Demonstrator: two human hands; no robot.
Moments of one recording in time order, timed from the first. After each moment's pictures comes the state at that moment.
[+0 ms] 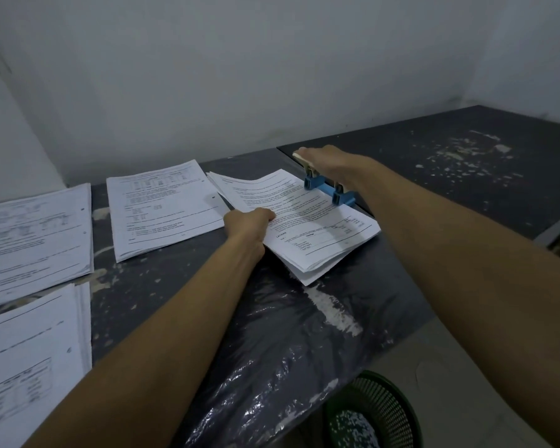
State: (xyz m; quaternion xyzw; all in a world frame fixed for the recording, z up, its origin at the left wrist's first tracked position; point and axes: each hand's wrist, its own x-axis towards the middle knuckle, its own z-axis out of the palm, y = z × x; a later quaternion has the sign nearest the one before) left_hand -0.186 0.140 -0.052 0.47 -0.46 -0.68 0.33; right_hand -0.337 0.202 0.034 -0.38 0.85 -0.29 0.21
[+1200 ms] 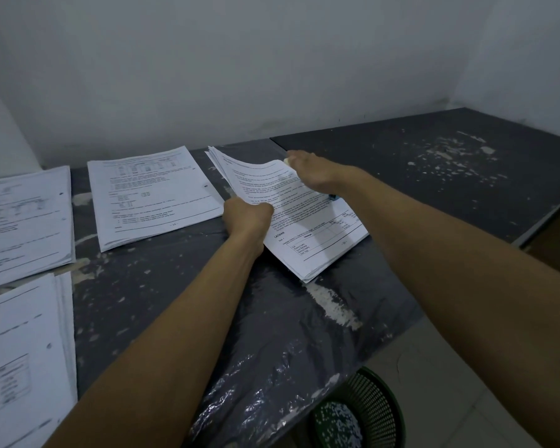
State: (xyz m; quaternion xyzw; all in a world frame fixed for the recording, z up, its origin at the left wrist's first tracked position) left_hand -0.190 0.142 -0.066 0.44 -0.54 -0.63 0.36; right_hand -0.322 0.191 0.008 -0.46 0.85 -0.17 0.16
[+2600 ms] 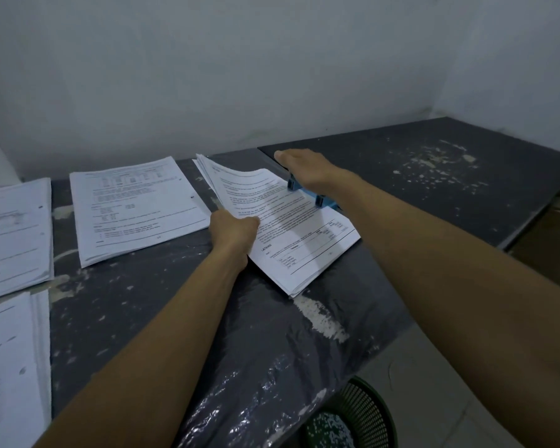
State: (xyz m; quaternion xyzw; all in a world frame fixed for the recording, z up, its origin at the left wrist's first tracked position) left_hand -0.187 0.141 -0.066 0.42 -0.54 -0.64 0.34; right_hand -0.335 0.198 0.022 -0.45 0.84 -0.27 0.12
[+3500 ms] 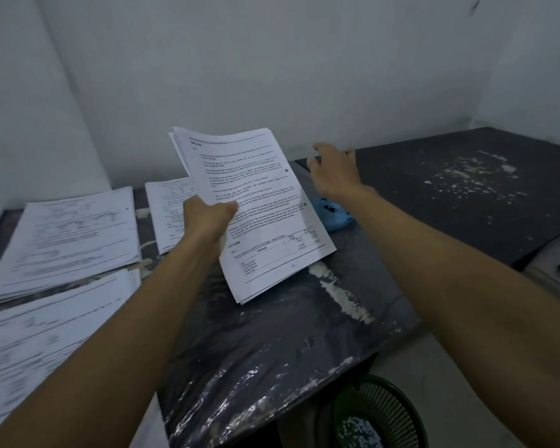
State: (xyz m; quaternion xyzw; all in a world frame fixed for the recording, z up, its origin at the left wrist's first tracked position) left_hand -0.070 0.117 -0.005 0.38 -0.53 -0.64 0.42; right_hand -0.290 0.200 0.036 -0.45 0.84 -0.29 -0.06
